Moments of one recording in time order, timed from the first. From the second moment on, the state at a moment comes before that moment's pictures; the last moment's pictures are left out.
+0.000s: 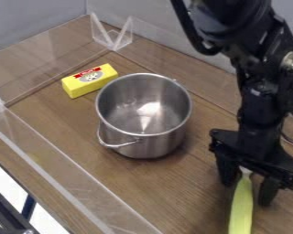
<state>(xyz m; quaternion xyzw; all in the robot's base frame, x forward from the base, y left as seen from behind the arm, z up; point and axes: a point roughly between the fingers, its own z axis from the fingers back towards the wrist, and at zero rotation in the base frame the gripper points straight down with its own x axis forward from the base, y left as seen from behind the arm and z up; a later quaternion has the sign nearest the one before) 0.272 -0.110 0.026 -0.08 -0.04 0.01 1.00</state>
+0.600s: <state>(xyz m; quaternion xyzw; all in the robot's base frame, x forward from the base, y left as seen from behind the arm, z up) 0.273 -0.081 0.082 -0.07 -0.07 0.02 0.99</state>
